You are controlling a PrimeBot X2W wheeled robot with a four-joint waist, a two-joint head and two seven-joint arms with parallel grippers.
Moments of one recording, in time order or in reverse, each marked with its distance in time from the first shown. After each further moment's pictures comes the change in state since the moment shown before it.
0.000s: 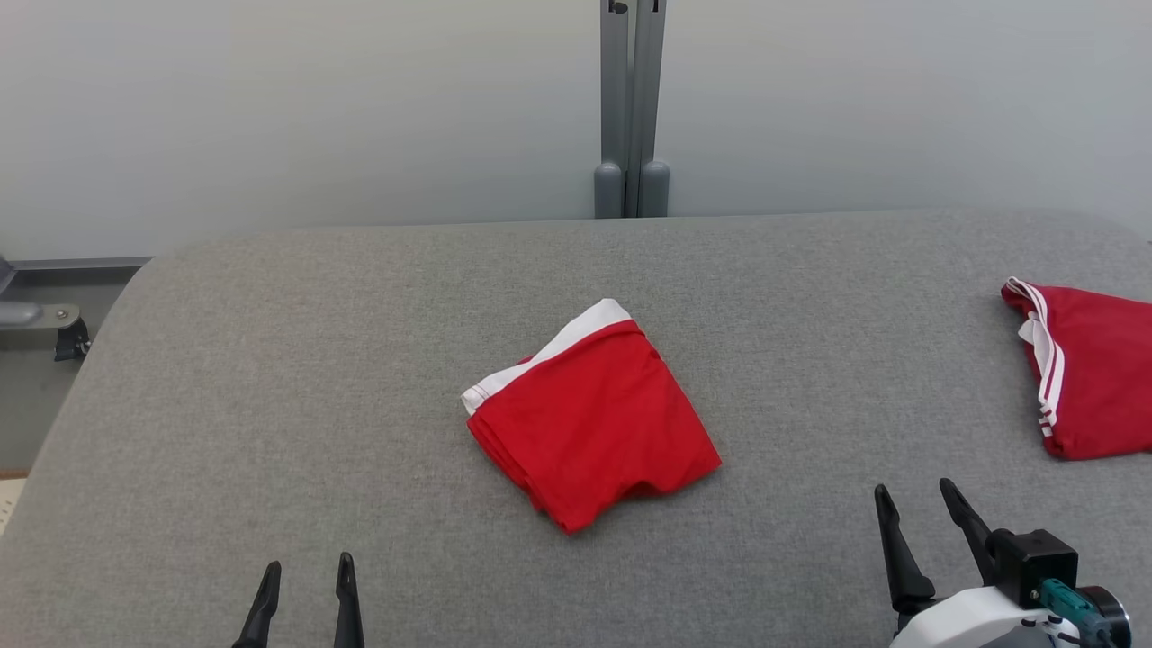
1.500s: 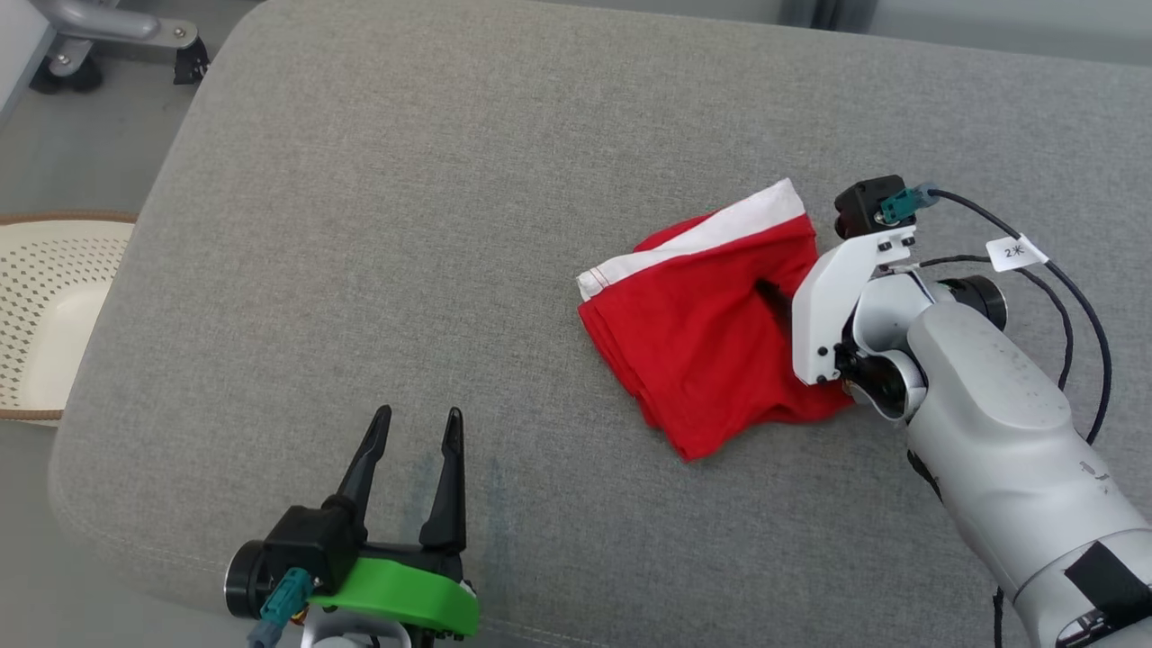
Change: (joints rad) left arm -0.261 0.000 -0.222 0.011 -0.094 0.015 0.000; right arm -0.837 -0.080 0.424 0.517 0.370 -0.001 0.645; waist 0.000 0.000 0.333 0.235
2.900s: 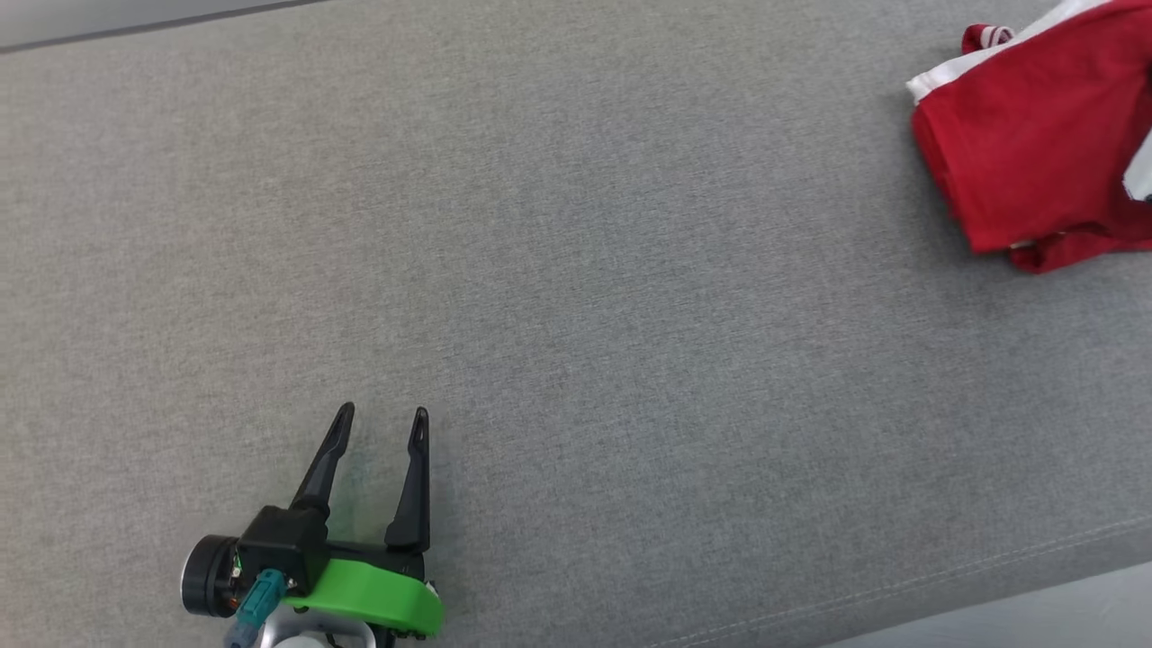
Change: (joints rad) left arm 0.004 -0.001 0.102 0.008 0.127 -0.068 0.000; right arm -0.257 -0.329 -0.199 0.234 0.035 0.001 -0.279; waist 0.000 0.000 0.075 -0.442
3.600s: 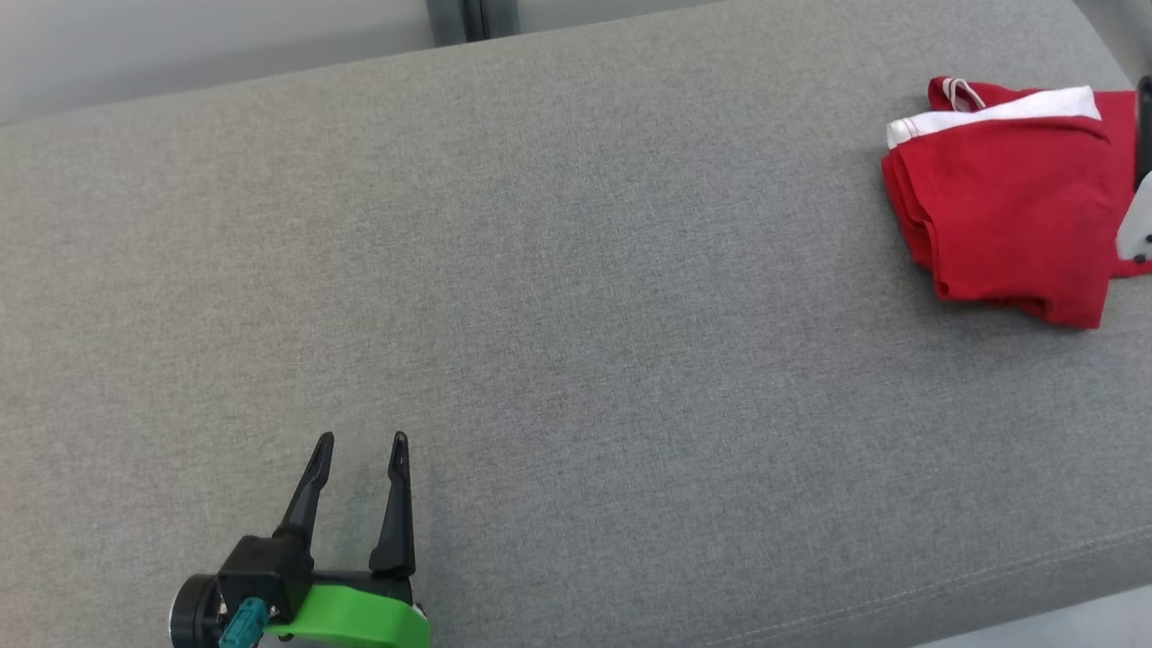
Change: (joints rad) left arm 0.053 0.000 0.023 -0.017 -0.036 0.032 0.000; right arm 0.054 0.009 -0.065 0.090 -0.318 0.000 -0.357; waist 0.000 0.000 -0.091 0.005
